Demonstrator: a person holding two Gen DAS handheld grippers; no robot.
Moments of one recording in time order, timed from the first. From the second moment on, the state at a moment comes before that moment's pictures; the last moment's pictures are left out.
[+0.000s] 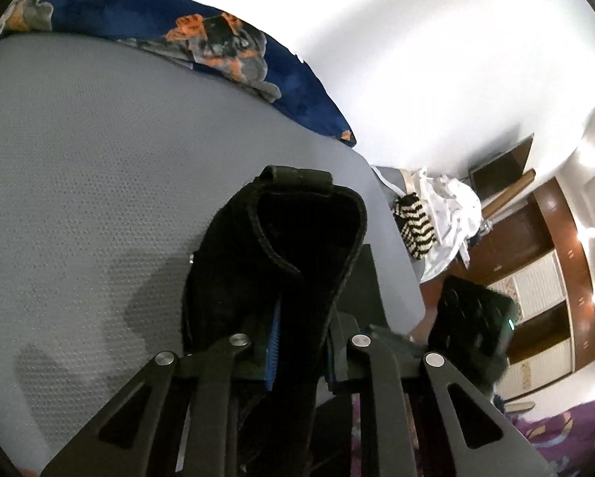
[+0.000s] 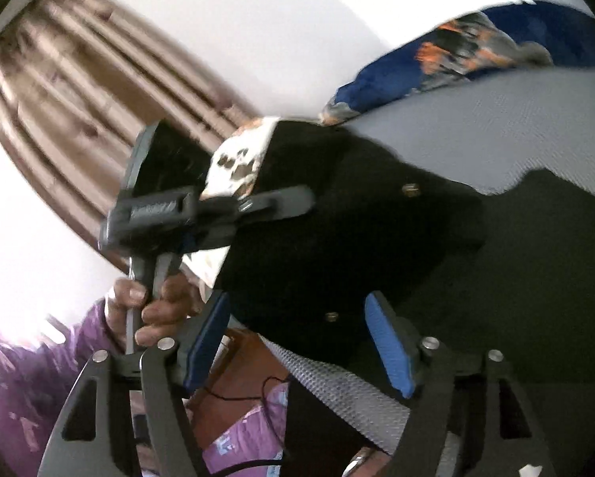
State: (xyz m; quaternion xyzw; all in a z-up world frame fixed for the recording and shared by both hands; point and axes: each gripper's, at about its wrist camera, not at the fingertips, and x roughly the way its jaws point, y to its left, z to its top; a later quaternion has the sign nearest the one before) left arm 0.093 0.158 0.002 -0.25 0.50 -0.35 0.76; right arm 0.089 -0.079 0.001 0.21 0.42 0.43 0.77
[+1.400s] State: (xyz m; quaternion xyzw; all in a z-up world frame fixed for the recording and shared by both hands) left arm 0.112 -0.115 -0.030 -0.27 0.53 -0.49 0.64; right arm 0.077 -0.312 -0.073 0.35 0.43 0.30 0.78
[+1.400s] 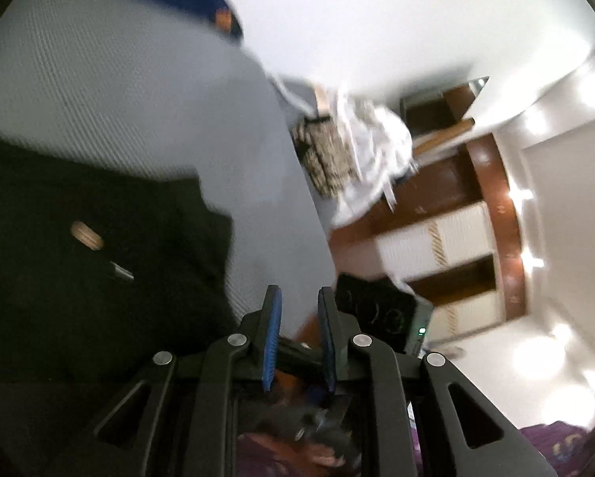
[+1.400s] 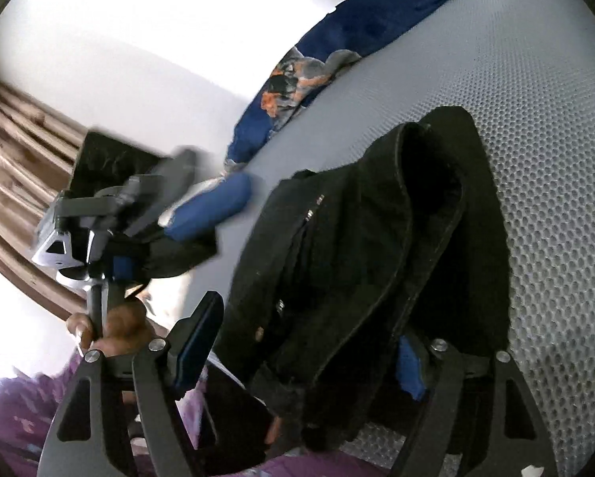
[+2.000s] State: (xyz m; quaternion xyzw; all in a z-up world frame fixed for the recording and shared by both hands) left arm 0.080 0.003 -0.067 -0.23 0.55 -0.29 0.75; right arm 0.092 -0.360 -0.079 0.35 0.43 0.21 0.81
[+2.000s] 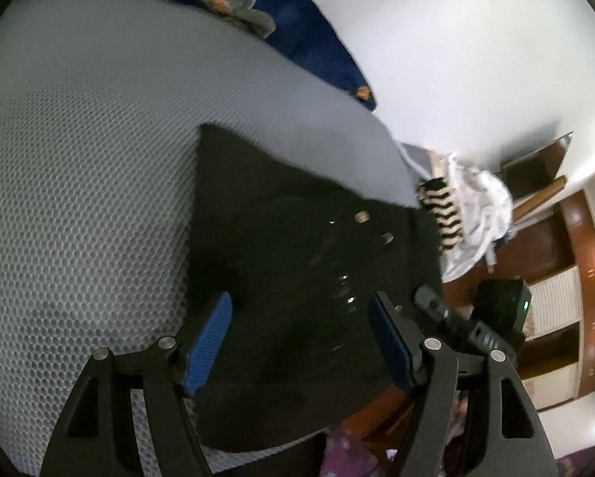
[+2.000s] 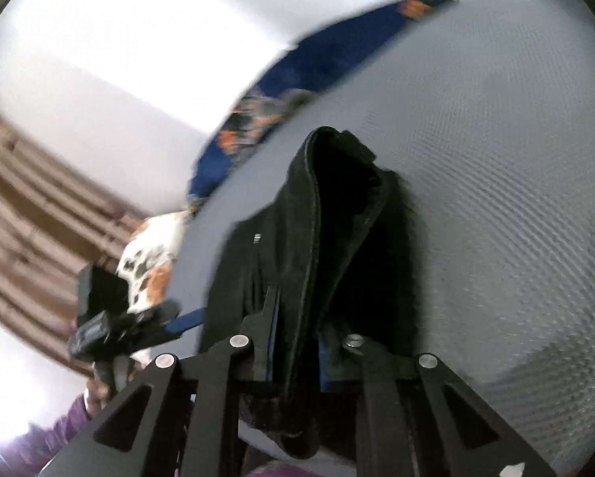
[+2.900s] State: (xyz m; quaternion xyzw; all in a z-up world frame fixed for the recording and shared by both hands) left arm 0.067 0.033 -0.069 -0.15 0.52 -0.27 0.80; right arm 0.078 -0.385 -0.072 0.29 0.45 0.12 0.84
